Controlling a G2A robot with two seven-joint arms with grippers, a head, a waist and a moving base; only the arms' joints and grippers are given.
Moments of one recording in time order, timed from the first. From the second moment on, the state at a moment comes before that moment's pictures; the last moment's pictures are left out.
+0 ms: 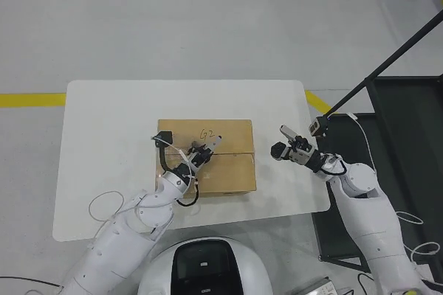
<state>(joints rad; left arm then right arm) 1.19 -1.22 -0.84 -1.60 0.13 -0.02 -0.04 -1.39 -1.08 1.55 -1.44 0.50 -0.17 0.90</state>
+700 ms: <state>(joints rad) 1.04 -1.33 -0.70 -1.43 0.12 -0.01 -0.02 -1.50 -1.07 1.64 -1.45 0.55 -0.20 0.84</state>
